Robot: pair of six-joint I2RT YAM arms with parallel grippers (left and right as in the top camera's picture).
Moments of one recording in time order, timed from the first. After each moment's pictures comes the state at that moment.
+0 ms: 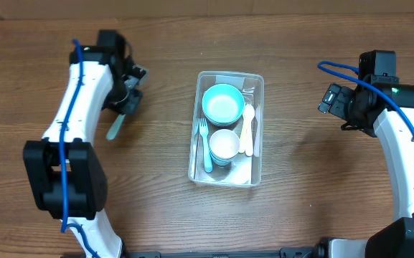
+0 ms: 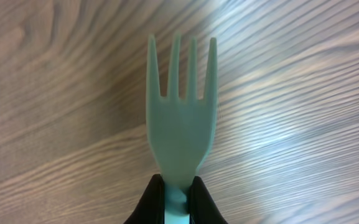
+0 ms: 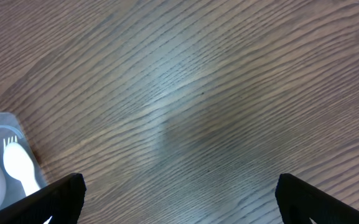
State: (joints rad) left arm -0.06 1.97 1.68 -1.20 -0.05 0.36; right arm -0.11 1.52 1.32 -1.02 0.10 0.40
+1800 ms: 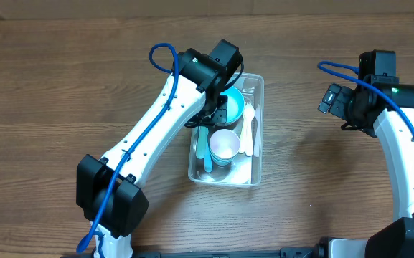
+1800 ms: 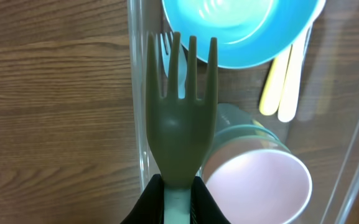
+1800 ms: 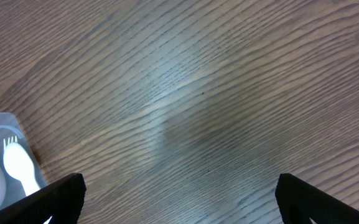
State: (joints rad) left arm -0.61 1.97 1.91 -1.43 -0.03 -0.54; right arm -0.11 1.52 1.32 -1.02 0.10 0.40
